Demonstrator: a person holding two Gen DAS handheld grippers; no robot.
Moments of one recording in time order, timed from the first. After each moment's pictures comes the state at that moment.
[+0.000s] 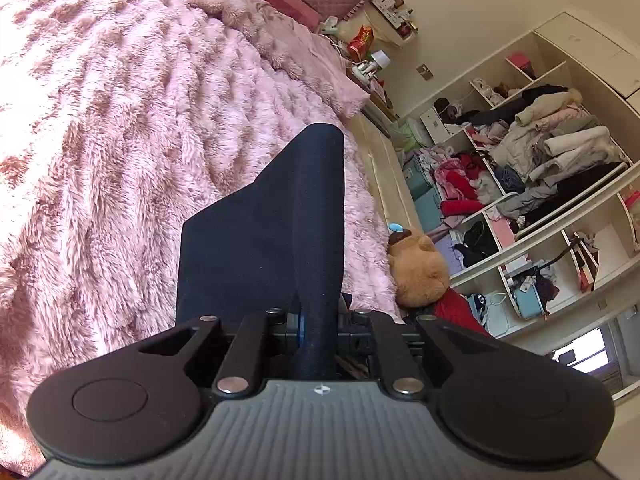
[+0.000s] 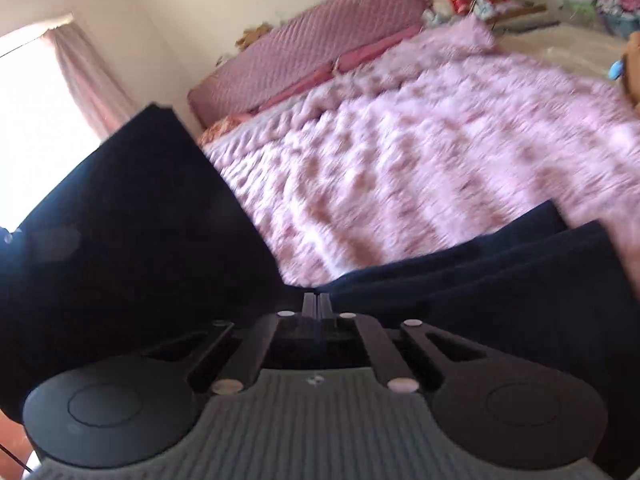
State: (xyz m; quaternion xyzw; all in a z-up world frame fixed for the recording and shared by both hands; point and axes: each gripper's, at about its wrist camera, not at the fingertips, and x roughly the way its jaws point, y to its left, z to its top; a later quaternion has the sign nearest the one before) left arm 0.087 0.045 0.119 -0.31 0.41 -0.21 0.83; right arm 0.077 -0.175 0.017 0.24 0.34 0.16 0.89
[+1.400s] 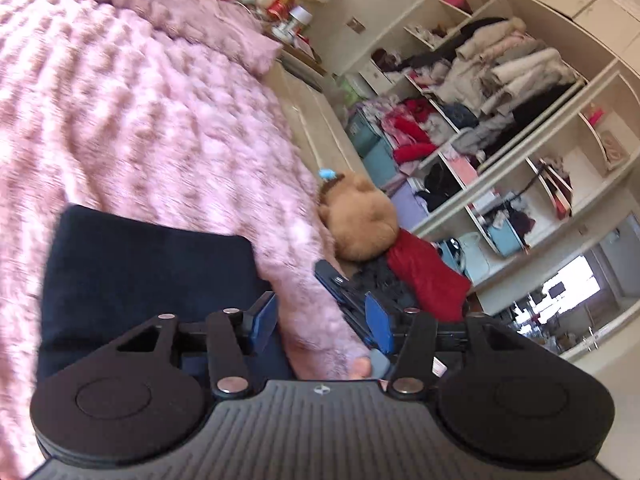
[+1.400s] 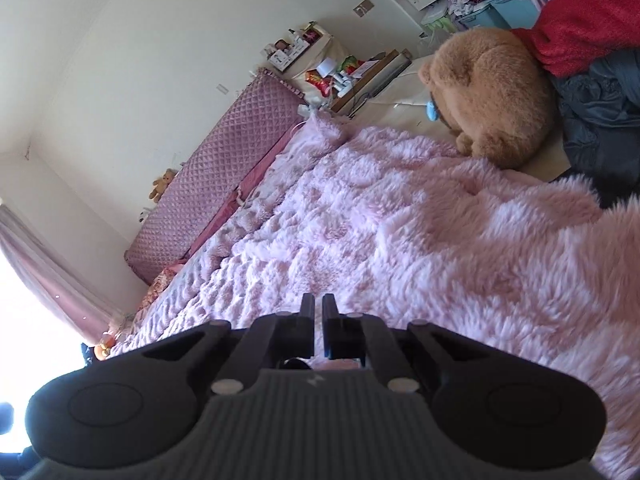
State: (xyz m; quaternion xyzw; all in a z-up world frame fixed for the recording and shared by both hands) left arm 0.070 -0.074 0.117 -0.24 0.40 -0.29 0.84; right arm 0.040 -0.374 0.004 0.40 0.19 0.01 0.90
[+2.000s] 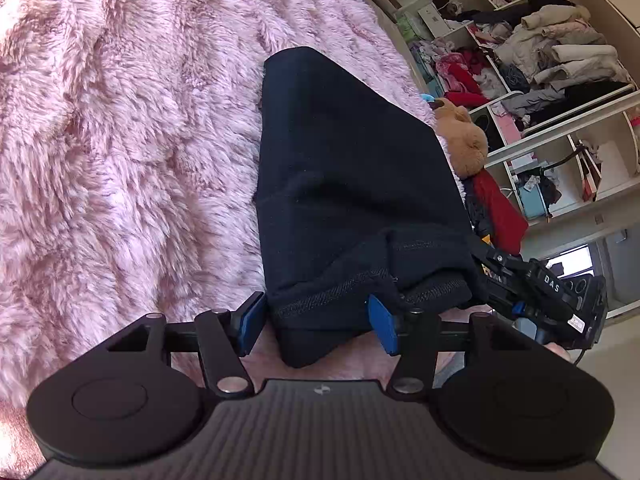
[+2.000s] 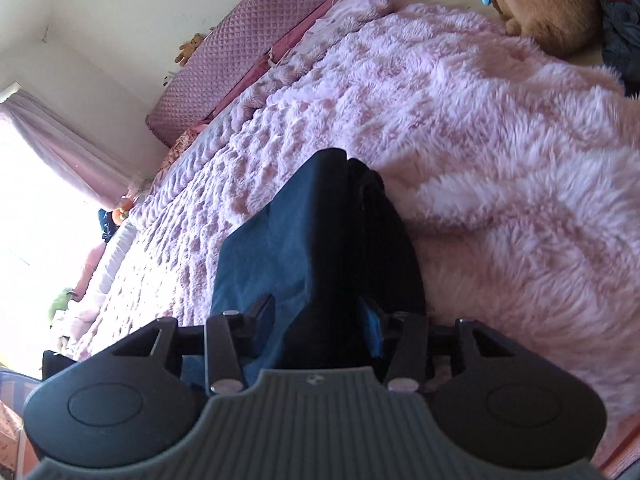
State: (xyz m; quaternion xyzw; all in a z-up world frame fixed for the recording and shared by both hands) left arm 0.071 0.040 -0.028 -0.27 0.53 -0.29 0.75; right arm -0.011 -0.319 -0.002 0.34 0.37 0.11 0.86
